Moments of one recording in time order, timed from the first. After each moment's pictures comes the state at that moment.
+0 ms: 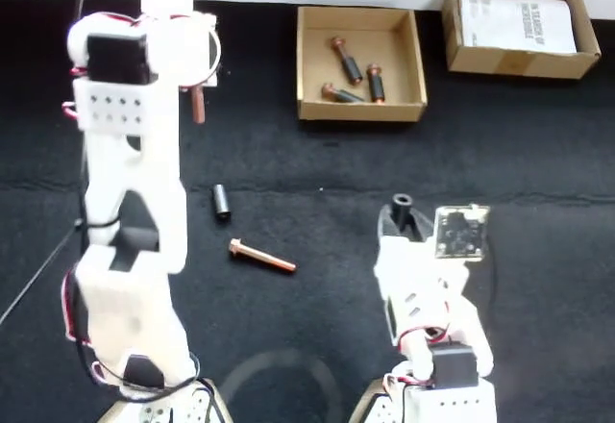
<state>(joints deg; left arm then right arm) 0.9 20.2 -66.3 101.5 10.6 -12.1 -103.8 92.8 39.9 -5.6</state>
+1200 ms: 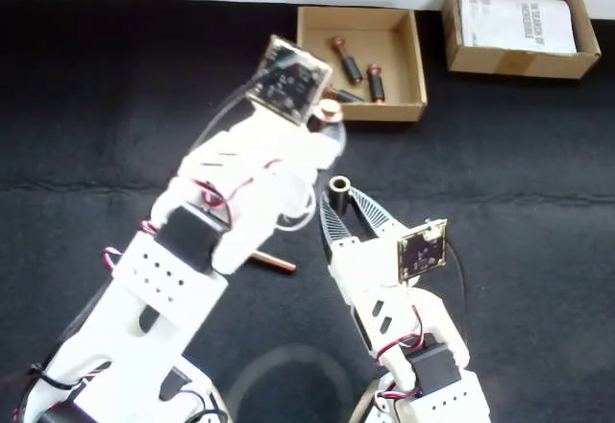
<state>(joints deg) 29.8 -37.8 25.9 40.9 5.9 -28.6 -103.7 95.7 22.1 -5.6</state>
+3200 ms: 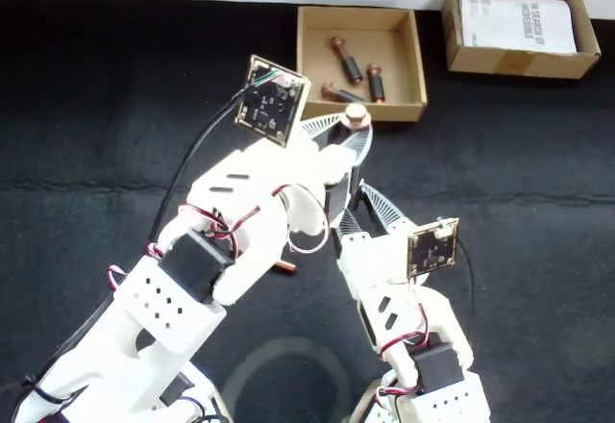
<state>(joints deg) 34.4 -43.6 32.4 30.6 15.7 -25.3 -103.7 95.7 22.1 -6.0</state>
